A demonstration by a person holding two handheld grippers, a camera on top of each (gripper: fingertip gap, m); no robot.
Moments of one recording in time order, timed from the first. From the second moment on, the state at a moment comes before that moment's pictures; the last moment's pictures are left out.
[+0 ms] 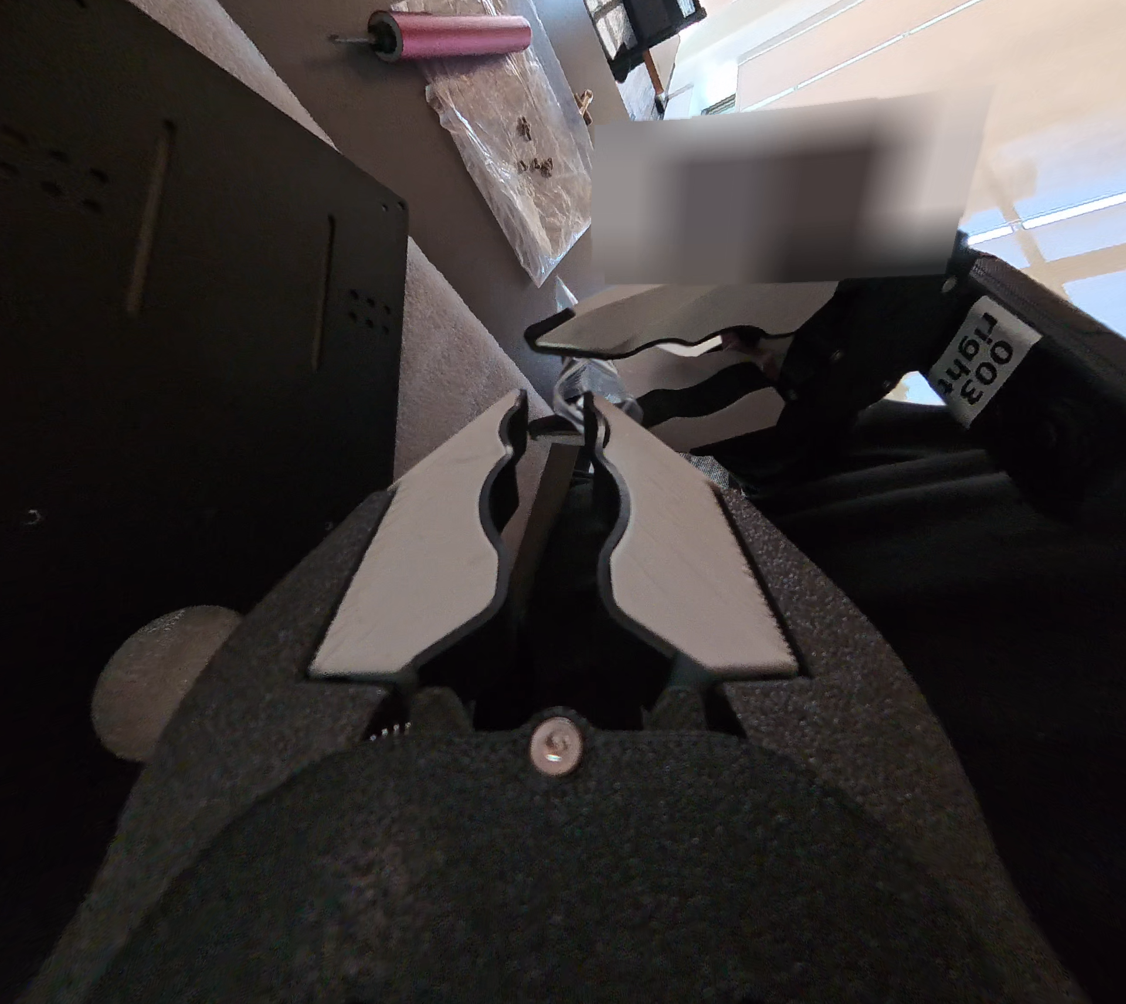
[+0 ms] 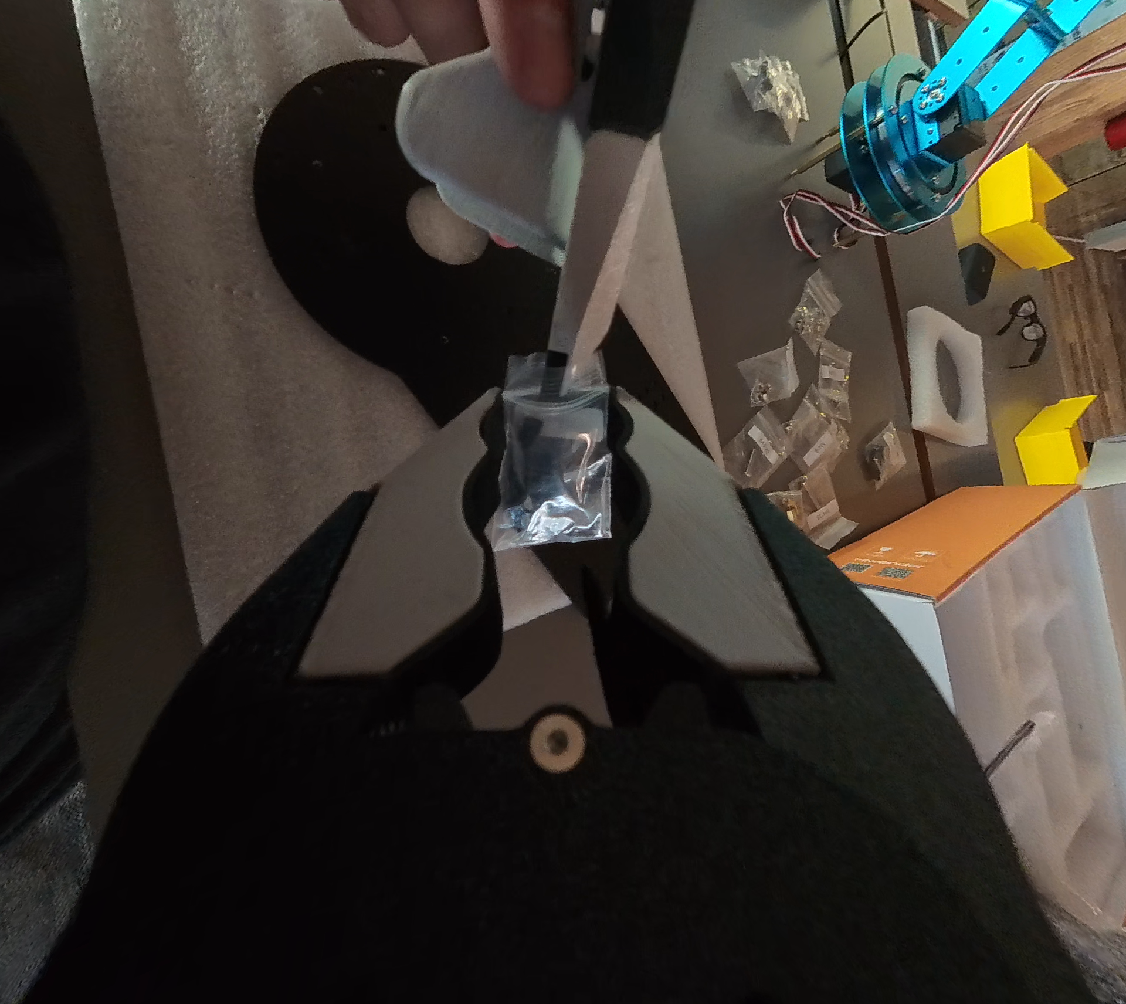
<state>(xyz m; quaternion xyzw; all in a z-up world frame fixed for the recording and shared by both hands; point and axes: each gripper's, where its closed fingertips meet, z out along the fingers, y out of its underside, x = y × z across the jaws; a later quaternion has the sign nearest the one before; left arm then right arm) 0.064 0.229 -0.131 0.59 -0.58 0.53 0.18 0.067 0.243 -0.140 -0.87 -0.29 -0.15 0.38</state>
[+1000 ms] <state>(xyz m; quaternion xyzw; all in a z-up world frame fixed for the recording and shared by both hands) 0.047 0.221 -0.068 0.44 -0.58 0.65 0.21 0.057 0.206 -0.068 -0.63 0.07 0.53 0.57</state>
